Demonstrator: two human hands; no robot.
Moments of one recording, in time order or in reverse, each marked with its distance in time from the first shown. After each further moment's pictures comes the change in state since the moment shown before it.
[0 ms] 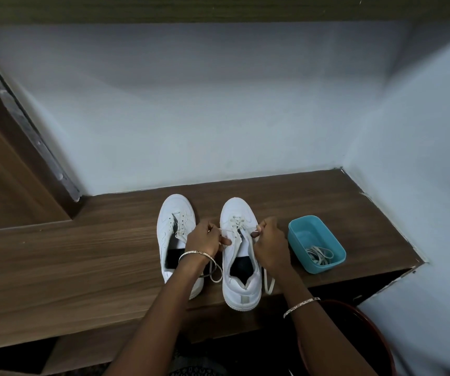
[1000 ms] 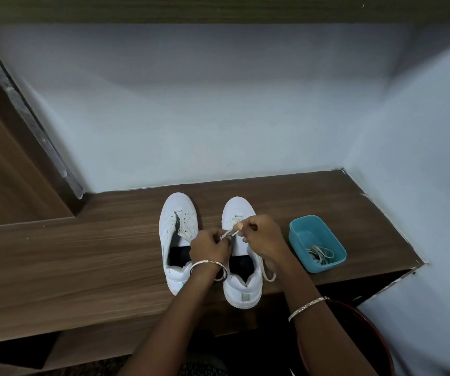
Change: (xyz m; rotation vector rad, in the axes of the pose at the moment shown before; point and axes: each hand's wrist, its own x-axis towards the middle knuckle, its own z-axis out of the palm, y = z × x) left_hand -0.024 -0.005 0.013 0.190 0.189 0.083; right_hand -0.009 -0.038 -0.016 0.266 -0.156 -0.049
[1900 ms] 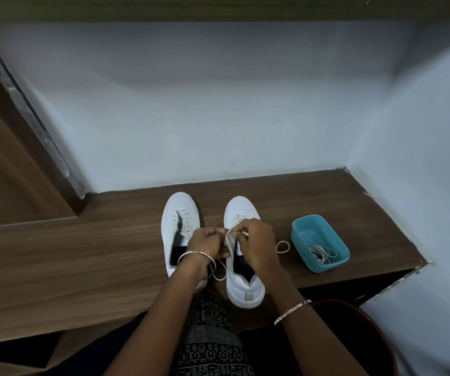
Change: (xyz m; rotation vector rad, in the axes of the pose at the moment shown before) left_hand 0.020 -0.010 -0.010 -0.490 -0.240 -0.250; right_hand -0.003 0.012 0.028 -0.269 0.154 -0.219
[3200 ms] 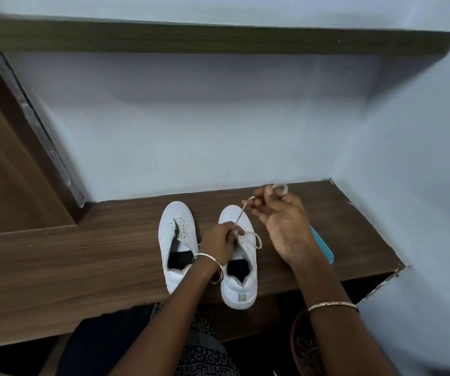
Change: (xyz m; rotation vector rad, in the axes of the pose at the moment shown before) left_hand -0.019 0.020 0.018 0.659 -0.101 0.669; right_hand -0.010 -0.055 -0.111 1.301 -0.077 0.039
